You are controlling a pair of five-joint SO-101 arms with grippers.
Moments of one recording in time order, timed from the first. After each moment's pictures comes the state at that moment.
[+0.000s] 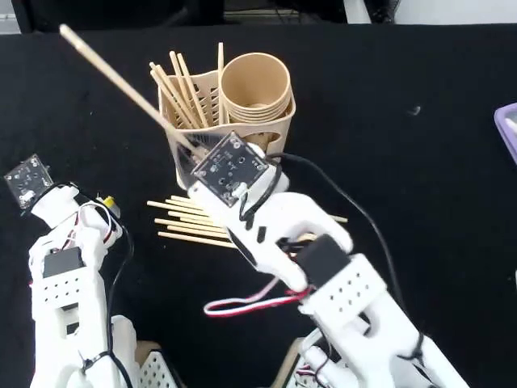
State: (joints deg) left arm -23.2 -55.4 73.3 37.4 18.4; right arm -38.1 -48.0 46.6 19.3 16.3
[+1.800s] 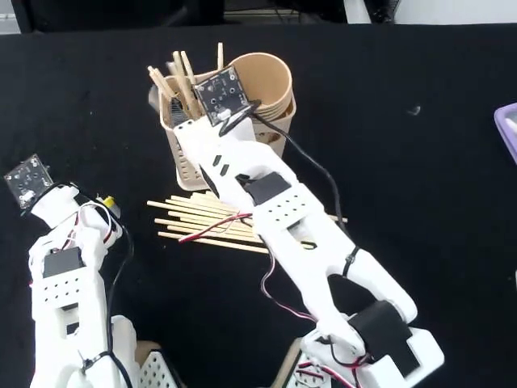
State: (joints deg) left arm -23.2 -55.4 73.3 37.4 18.4; right arm -32.0 -11.6 34.1 2.7 1.4
